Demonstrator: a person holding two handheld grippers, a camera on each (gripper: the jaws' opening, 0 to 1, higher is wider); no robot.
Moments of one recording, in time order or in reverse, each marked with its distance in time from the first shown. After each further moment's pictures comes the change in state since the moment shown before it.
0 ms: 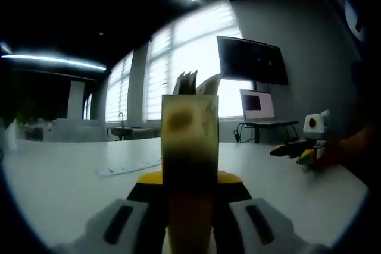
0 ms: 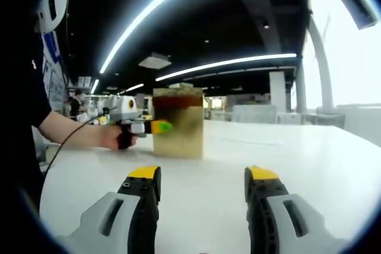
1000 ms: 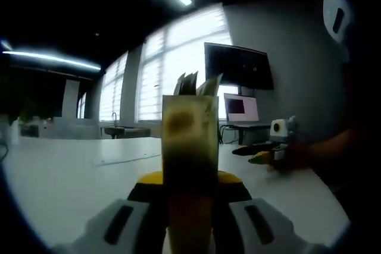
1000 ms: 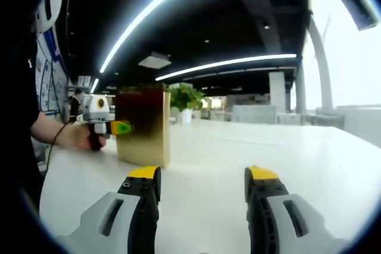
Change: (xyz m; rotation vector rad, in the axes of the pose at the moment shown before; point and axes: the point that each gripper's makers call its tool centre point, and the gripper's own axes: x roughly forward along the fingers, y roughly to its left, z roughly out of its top) left arm -0.071 -0.061 0.008 -0.032 -0.012 -0.045; right arm 0.000 0.002 0.001 -0.005 0.000 -0.004
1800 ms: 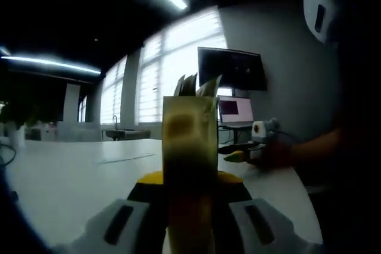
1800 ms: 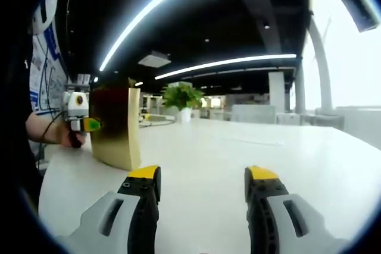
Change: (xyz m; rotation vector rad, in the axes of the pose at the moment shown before) left arm -0.050 -0.042 0.007 0.033 -0.002 0.012; right arm -0.001 -0.002 -0.003 -0.010 0.009 -0.005
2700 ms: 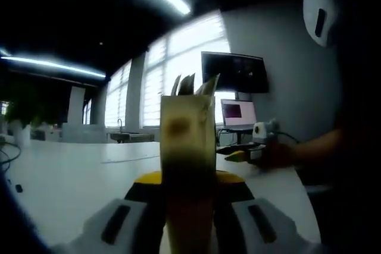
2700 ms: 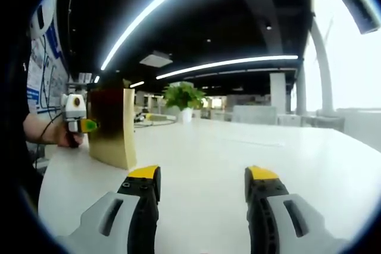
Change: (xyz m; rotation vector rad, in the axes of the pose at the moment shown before) left arm -0.011 0.002 -0.002 0.006 -0.029 0.032; right arm 0.000 0.002 0.001 -0.012 -0.004 0.007
